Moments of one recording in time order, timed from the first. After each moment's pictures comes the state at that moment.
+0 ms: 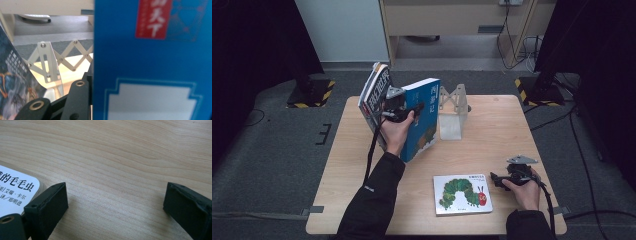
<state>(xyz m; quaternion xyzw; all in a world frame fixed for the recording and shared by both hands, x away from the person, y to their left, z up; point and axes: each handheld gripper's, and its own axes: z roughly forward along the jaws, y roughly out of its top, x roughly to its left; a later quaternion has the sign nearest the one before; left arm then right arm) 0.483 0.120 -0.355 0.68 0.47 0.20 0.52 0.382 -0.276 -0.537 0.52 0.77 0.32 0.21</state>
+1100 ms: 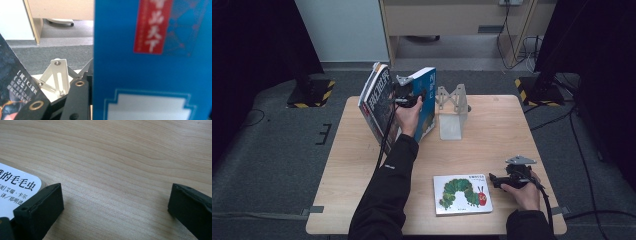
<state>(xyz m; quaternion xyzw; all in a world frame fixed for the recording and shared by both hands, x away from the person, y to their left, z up) 0.546 0.100 -0.377 0.65 0.52 0.26 0.49 0.382 -0.273 -0.539 0.51 0.77 0.32 0.21</state>
